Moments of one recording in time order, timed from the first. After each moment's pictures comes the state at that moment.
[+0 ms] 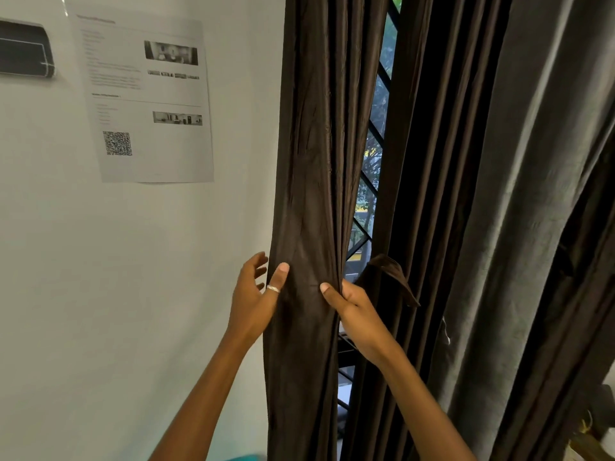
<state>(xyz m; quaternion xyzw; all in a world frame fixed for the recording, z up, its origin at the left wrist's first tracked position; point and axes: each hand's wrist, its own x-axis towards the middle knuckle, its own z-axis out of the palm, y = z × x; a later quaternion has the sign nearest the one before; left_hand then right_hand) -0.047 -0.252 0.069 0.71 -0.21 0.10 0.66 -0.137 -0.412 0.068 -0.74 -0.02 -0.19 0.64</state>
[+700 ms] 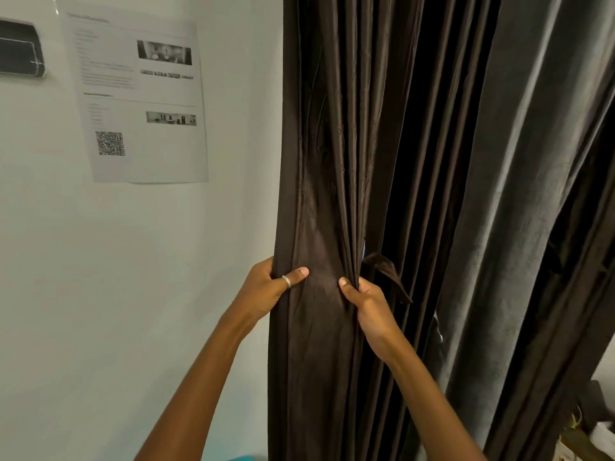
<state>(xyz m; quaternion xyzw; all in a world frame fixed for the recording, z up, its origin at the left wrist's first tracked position) -0.046 -0.264 0.097 0.75 -0.25 -0.02 0.62 -0.143 -0.435 0.068 -0.65 0.03 -0.22 0.73</state>
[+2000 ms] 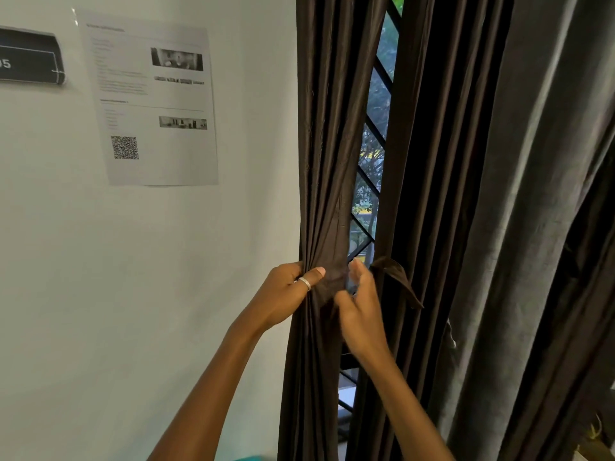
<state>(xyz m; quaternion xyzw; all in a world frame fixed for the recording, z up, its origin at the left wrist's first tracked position) -0.062 -0.266 0.105 0.73 -0.37 -0.01 0.57 -0.148 -0.390 0.068 -0.76 0.04 -0.34 0.55</state>
